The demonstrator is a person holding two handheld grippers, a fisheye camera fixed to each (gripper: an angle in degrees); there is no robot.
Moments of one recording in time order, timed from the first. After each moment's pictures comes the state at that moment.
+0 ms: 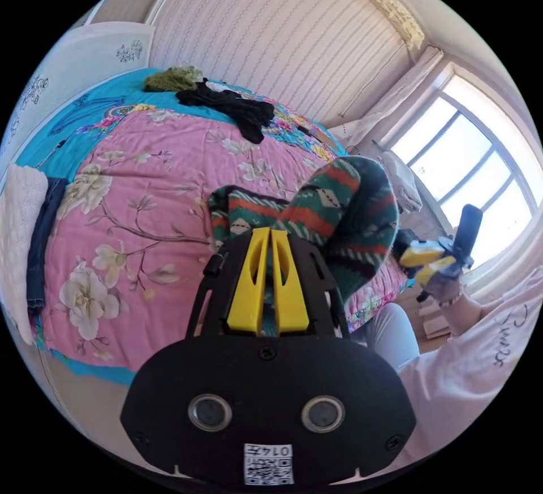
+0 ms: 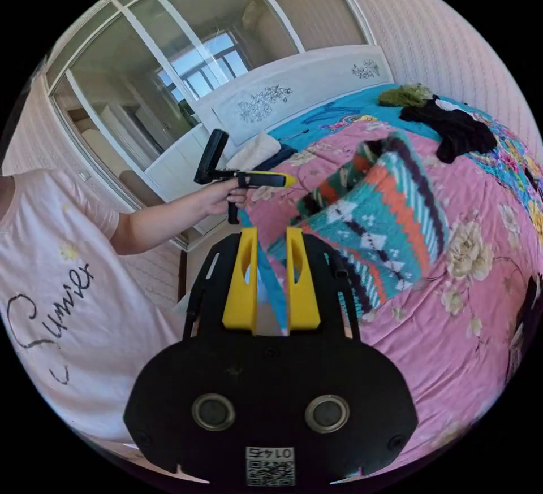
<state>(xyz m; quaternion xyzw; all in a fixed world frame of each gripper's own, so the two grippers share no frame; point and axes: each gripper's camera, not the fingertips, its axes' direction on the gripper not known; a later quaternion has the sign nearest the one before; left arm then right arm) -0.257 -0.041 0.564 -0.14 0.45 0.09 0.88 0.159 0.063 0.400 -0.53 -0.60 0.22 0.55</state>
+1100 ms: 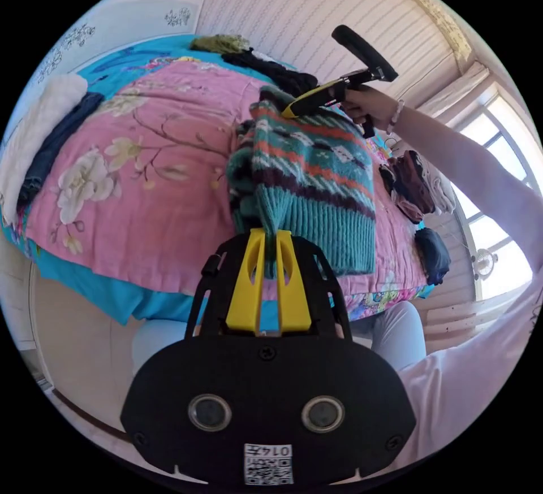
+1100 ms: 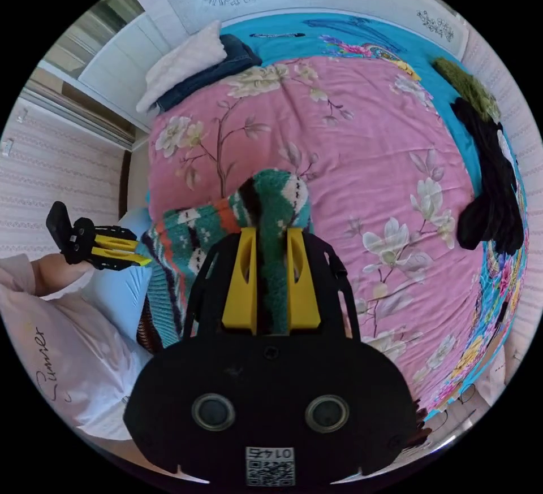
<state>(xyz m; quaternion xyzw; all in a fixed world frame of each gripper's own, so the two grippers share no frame) -0.317 0.044 0.552 -0.25 0.37 0.03 0.90 -0.192 0.174 0.600 -0.62 -0.65 -0.13 0.43</state>
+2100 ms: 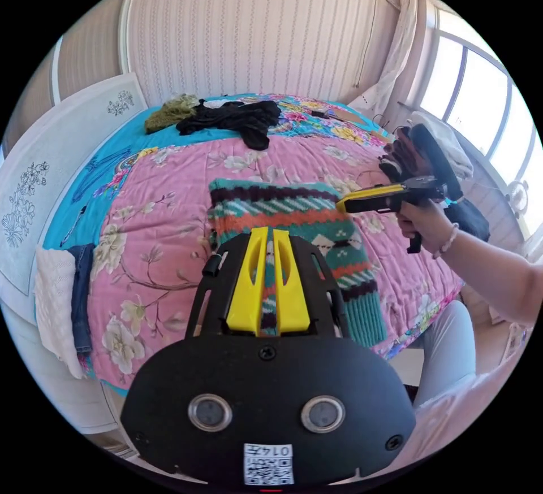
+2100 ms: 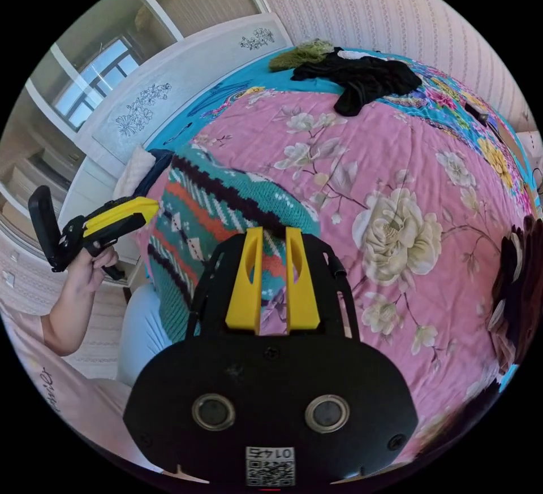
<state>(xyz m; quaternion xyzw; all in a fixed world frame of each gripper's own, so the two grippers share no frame) -0.256 -0.062 0.523 -0.11 0.29 0.21 0.93 -0.021 0.265 0.623 -0.67 -0.44 0.18 0.57</state>
